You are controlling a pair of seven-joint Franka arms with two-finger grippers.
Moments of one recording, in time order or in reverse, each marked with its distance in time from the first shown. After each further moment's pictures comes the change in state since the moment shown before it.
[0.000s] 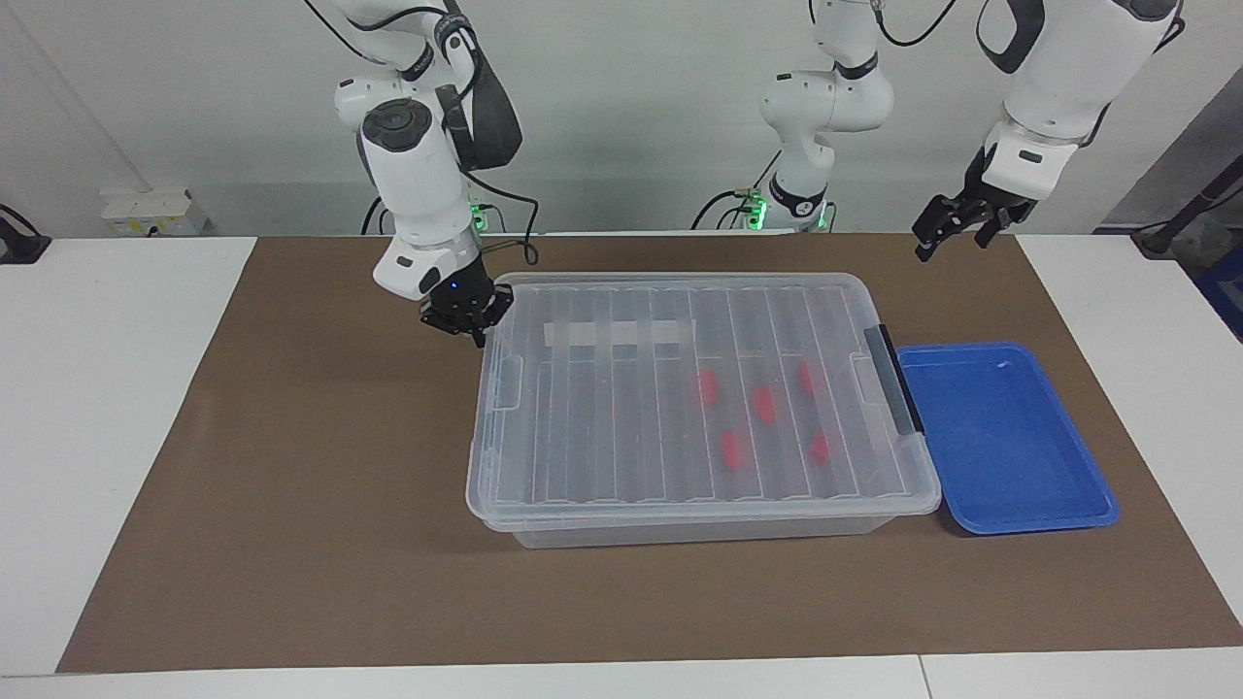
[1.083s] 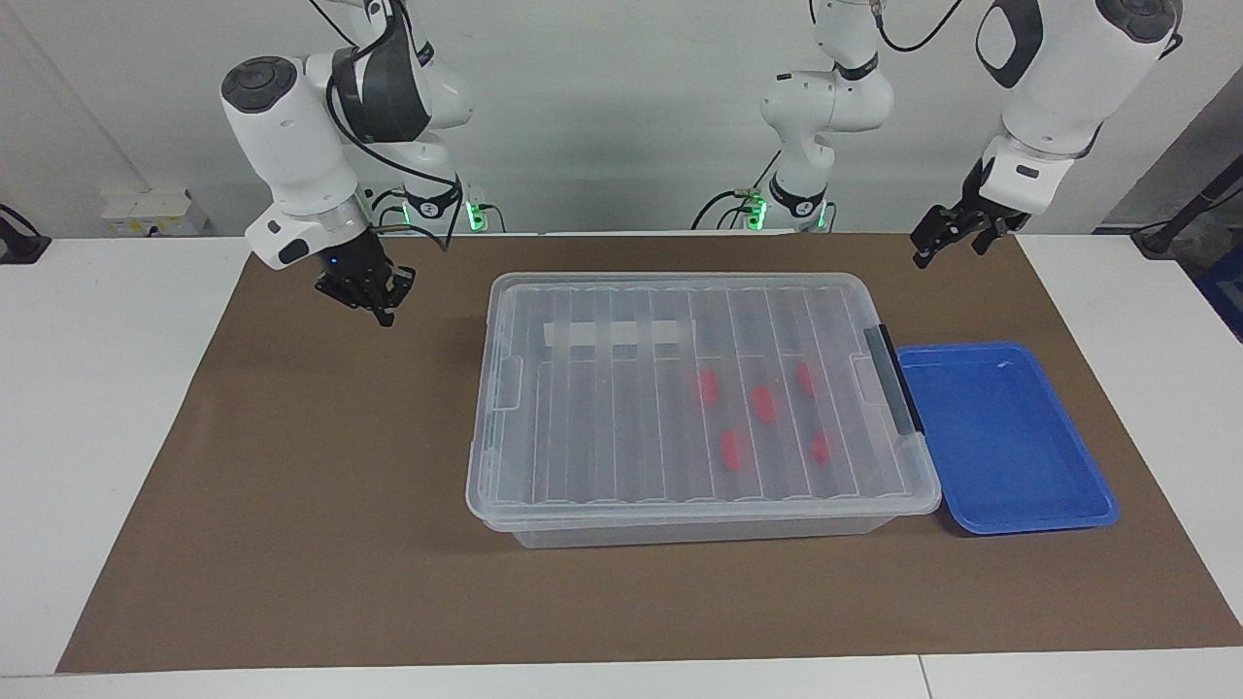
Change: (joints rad) left arm -0.001 0.057 -0.004 0.035 -0.002 -0.022 0.000; right arm -0.243 -0.089 -0.012 0.018 -0.005 -0.105 0.049
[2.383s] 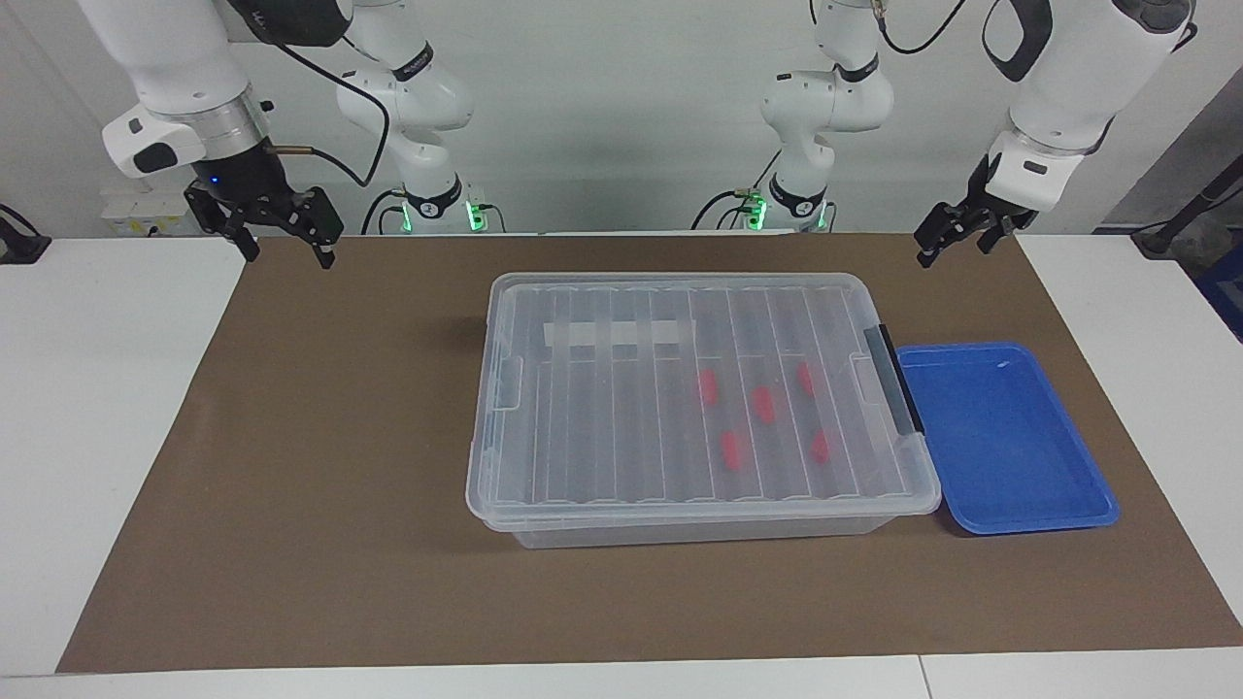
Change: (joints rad) left arm 0.000 0.004 0.001 0.041 -0.001 -0.019 0.000; right arm -0.021 0.078 0.016 0.394 -0.072 -0.343 0.047
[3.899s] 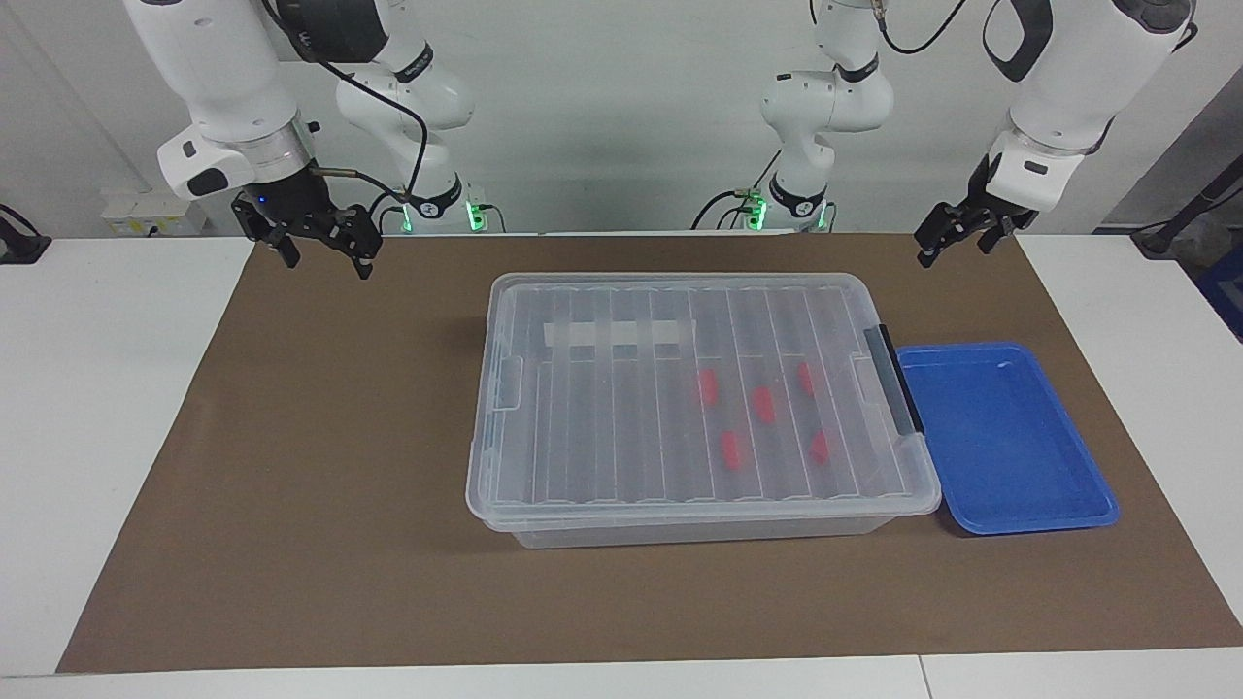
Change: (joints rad) left arm 0.000 0.000 0.001 0.000 0.000 0.000 0.000; right arm 0.036 0.032 0.010 0.004 -0.003 -0.035 0.096
